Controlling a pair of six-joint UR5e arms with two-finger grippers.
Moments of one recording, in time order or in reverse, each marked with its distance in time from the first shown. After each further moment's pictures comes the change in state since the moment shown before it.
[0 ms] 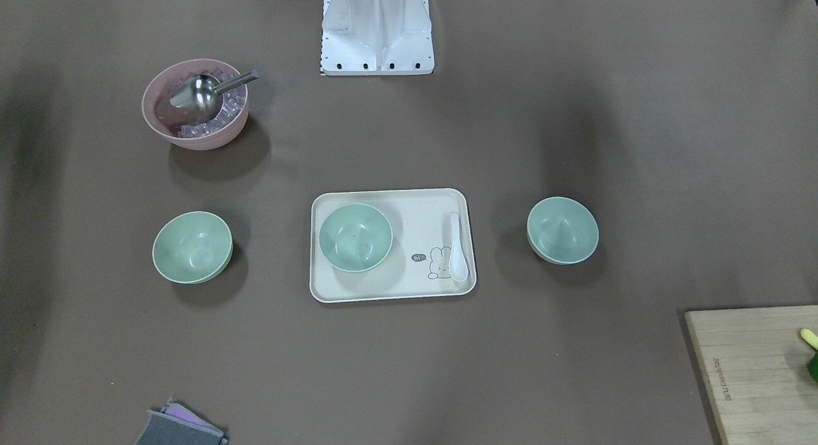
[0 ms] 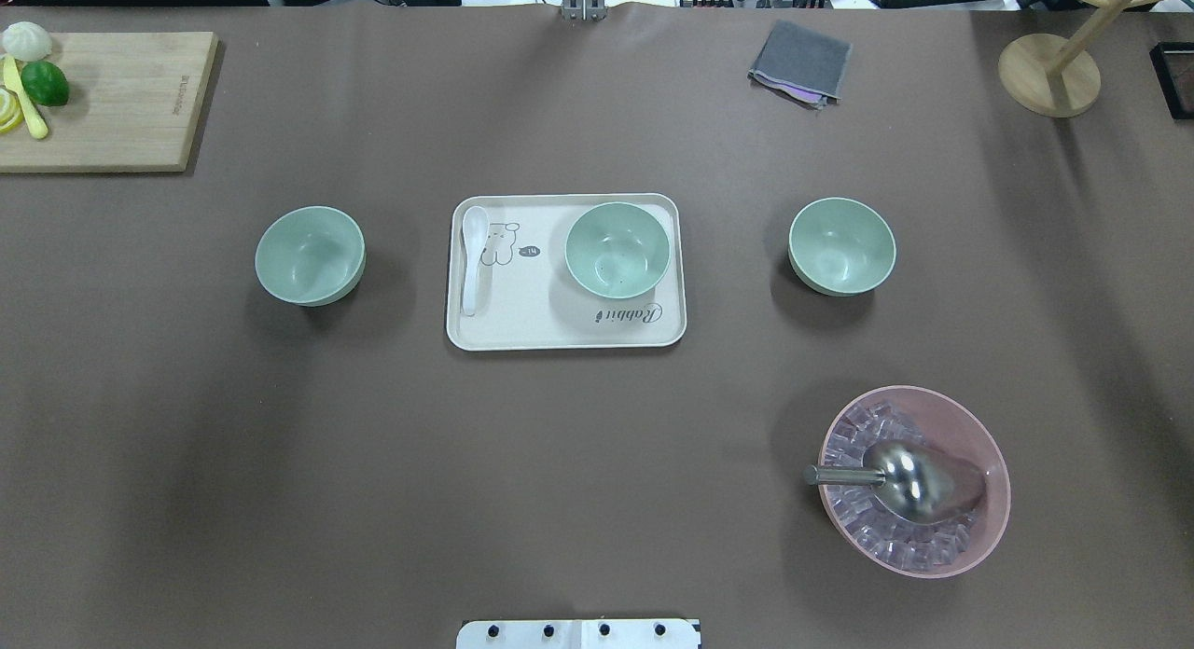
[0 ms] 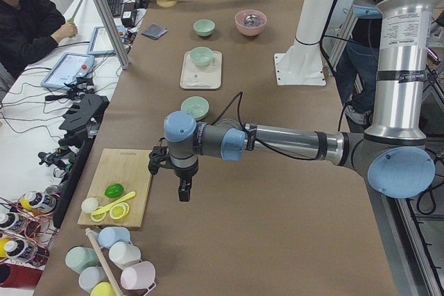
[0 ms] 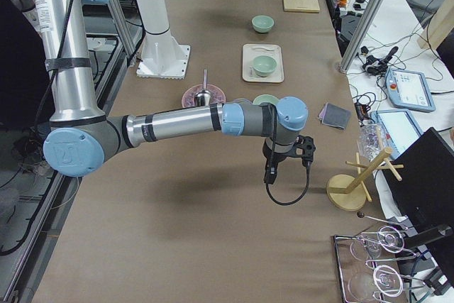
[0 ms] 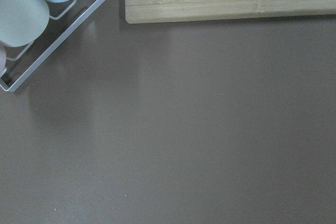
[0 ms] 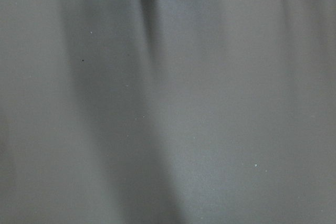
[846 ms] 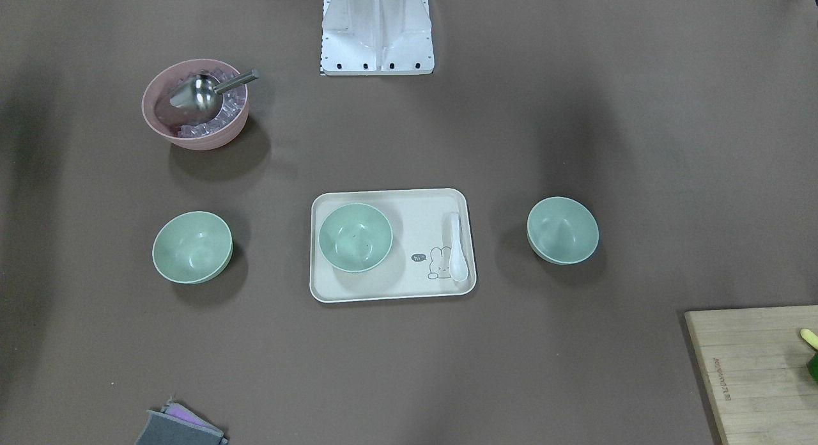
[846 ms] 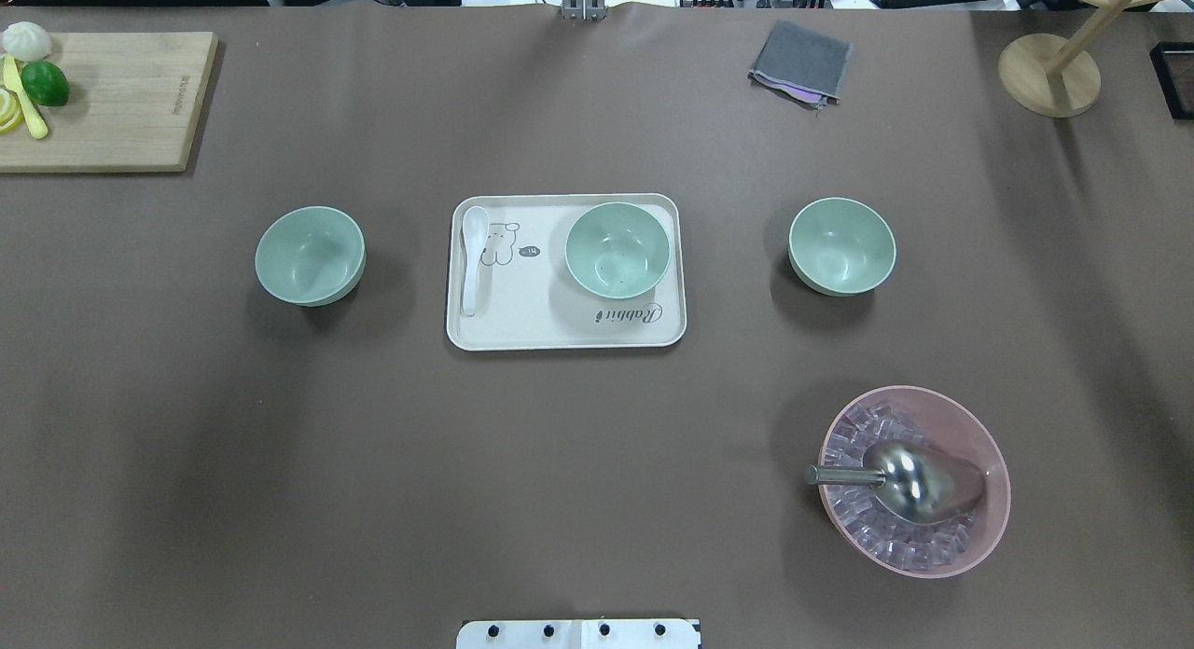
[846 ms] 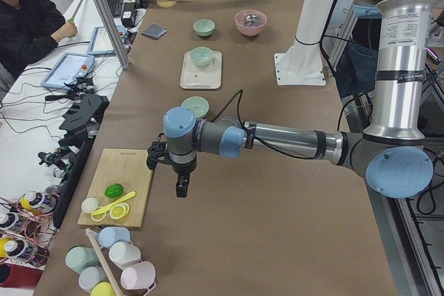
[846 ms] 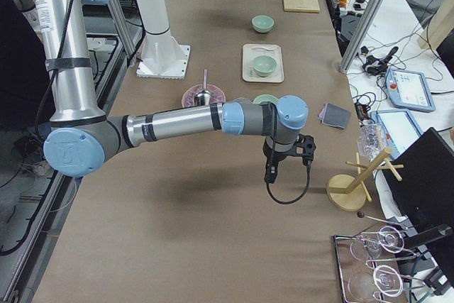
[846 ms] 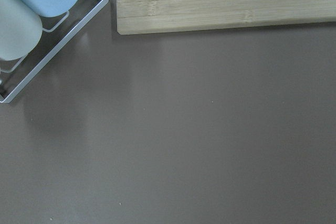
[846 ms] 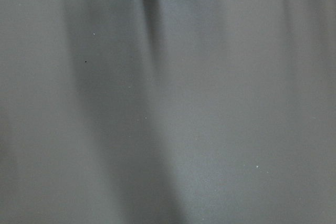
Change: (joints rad) left arm 0.002 -0.006 -0.008 -0.046 -0.024 -0.004; right arm 0.000 0.002 0.005 0.001 0.001 0.001
